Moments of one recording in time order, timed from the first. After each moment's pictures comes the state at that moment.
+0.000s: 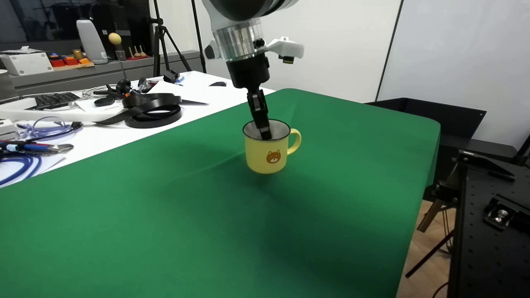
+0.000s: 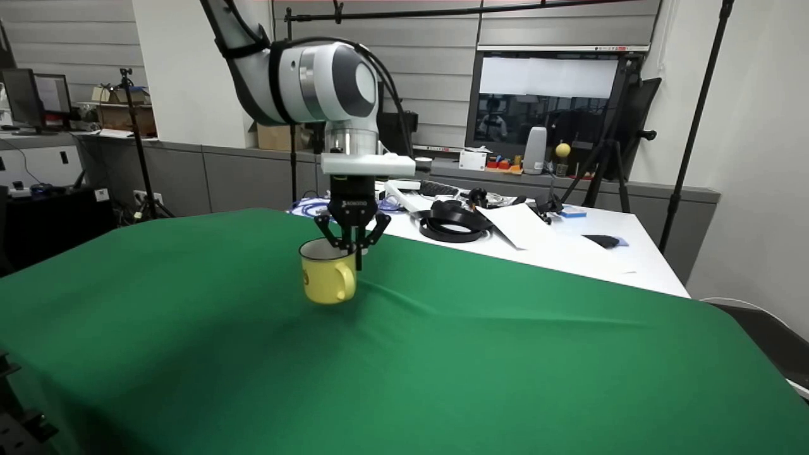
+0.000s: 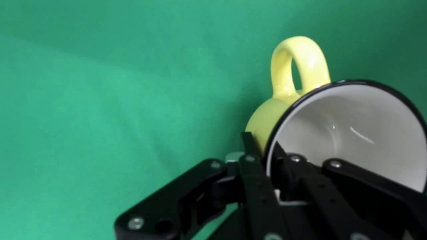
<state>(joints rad) -0.05 0.46 0.07 -2.06 -0.23 2.33 -0.57</state>
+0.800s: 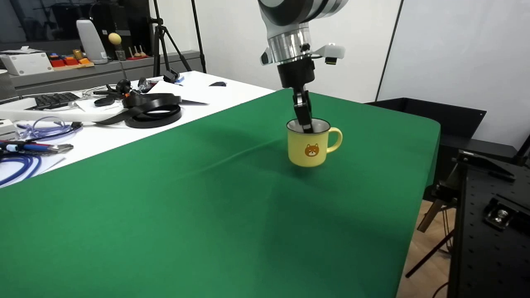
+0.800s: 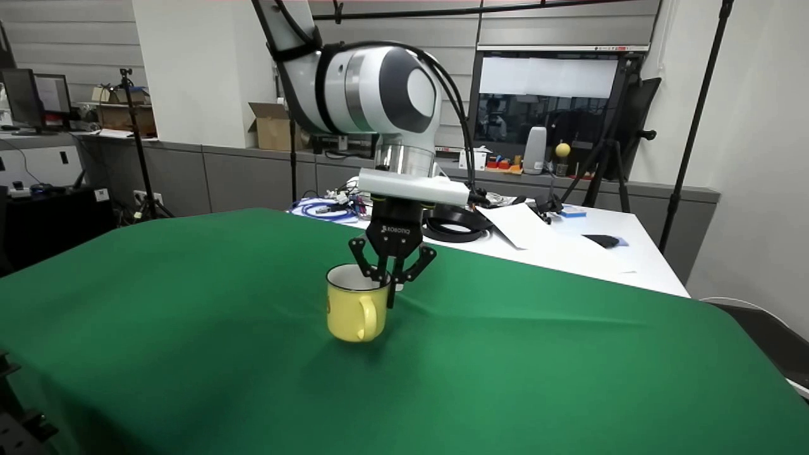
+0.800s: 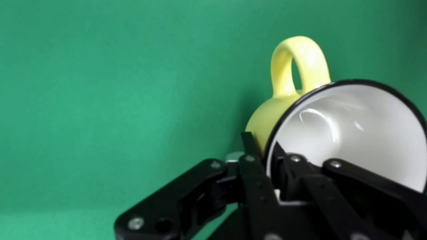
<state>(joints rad) -0.18 0.45 0.00 -2.12 -0.14 2.28 -0.57</state>
